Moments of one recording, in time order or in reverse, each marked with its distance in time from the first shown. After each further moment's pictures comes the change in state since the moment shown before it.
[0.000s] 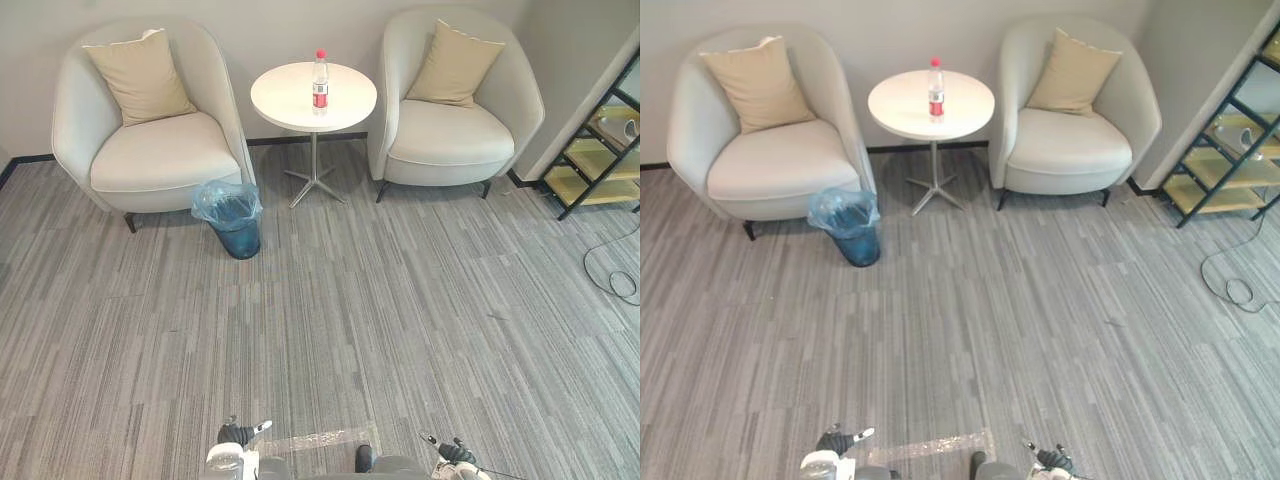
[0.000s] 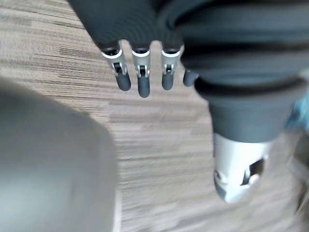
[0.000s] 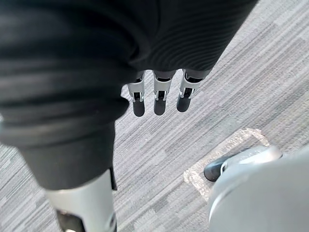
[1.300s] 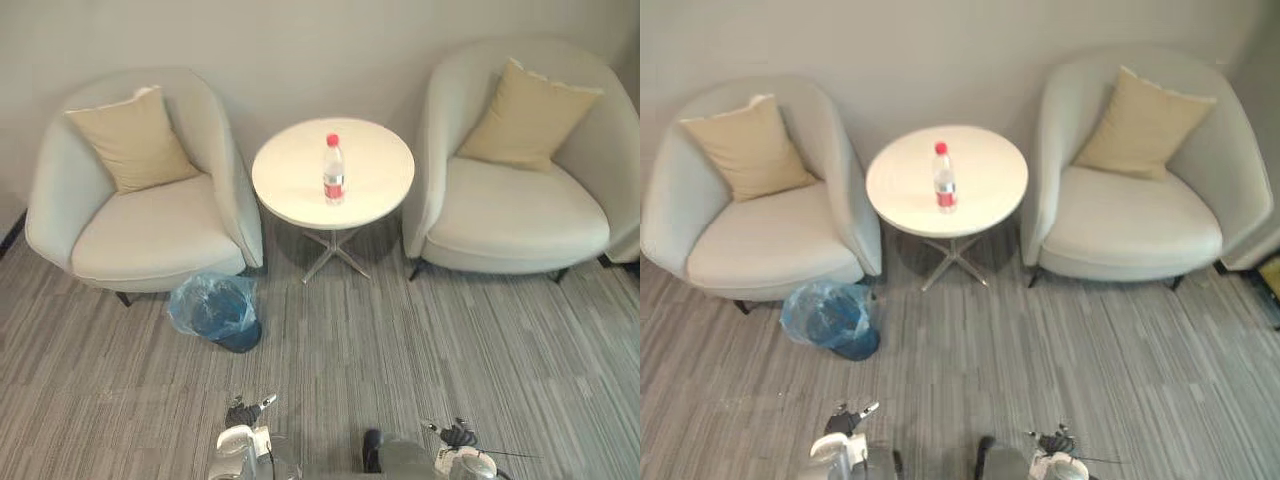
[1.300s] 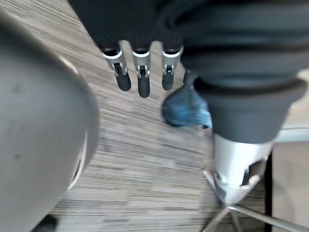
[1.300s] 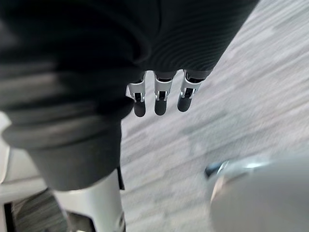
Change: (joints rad) left arm -0.025 -0.088 0.059 -0.050 0.008 -0.002 -0.004; right arm -0.022 0.011 0.073 -0.085 -0.046 0.010 0.002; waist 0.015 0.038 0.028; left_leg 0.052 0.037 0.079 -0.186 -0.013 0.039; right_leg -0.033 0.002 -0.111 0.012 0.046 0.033
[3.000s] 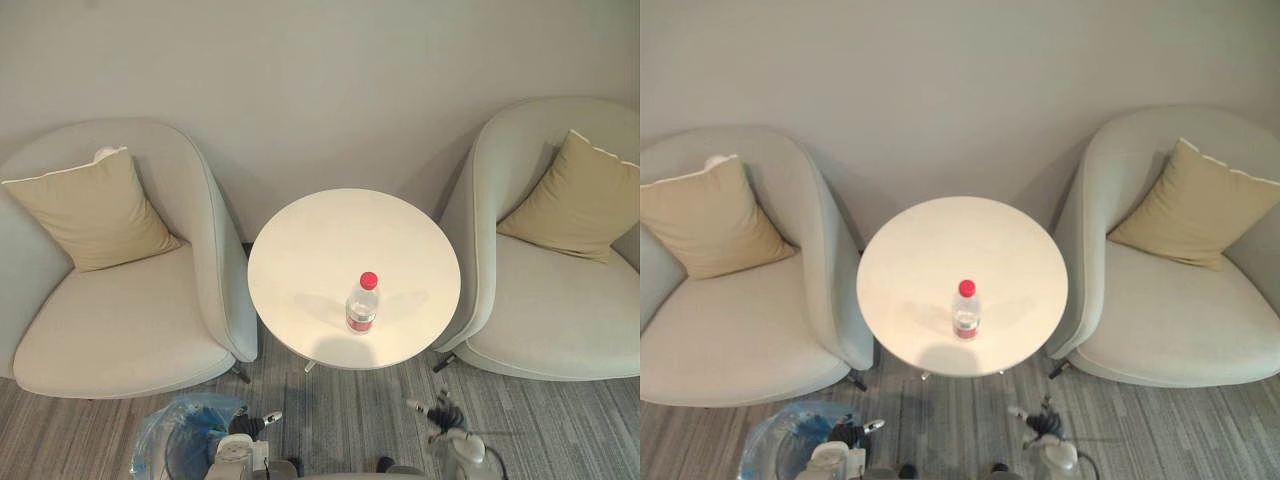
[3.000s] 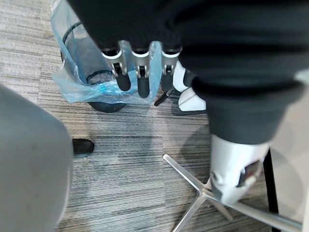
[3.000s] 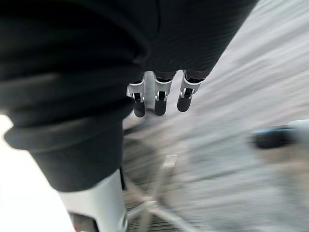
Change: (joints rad) left arm -0.004 0.086 -0.188 0.112 0.041 0.010 -0.020; right arm 0.025 -0.057 0.114 -0.333 -0.075 -0.030 0.007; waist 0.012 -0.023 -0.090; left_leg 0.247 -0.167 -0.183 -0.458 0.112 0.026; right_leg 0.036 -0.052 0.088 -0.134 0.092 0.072
